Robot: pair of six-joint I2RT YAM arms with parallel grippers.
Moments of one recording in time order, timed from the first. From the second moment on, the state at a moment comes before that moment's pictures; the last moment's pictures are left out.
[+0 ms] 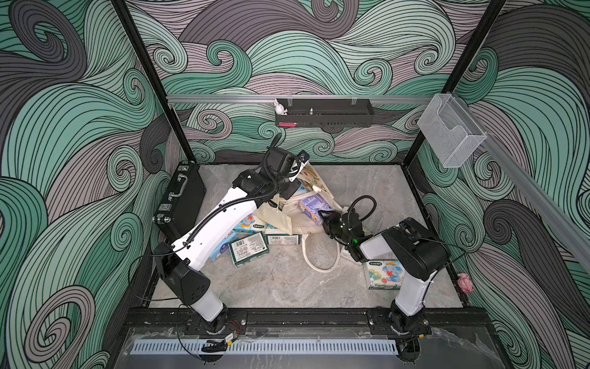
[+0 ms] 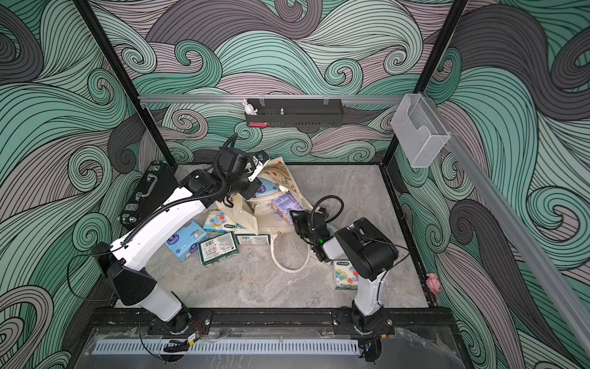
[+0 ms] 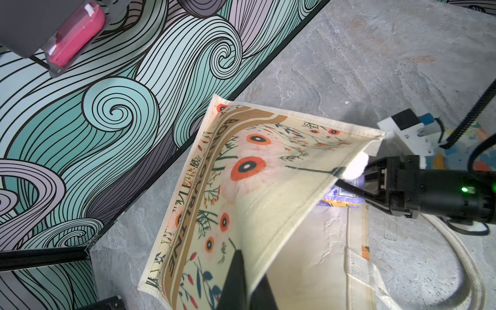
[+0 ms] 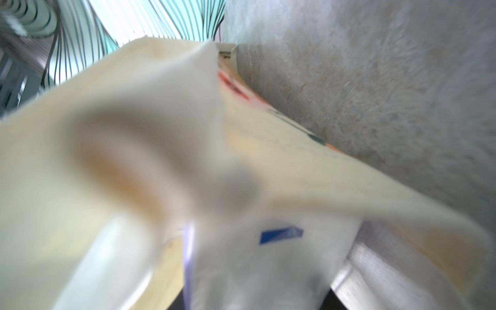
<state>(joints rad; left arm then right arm) -0.65 1.60 1.75 -0.85 -0.21 0.27 0.53 1.77 0.52 0.91 -0.09 1.42</state>
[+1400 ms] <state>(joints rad) -0.64 1.74 2.01 -1.07 0.11 0.30 0.84 1.19 0.58 0.28 0.18 -0.94</state>
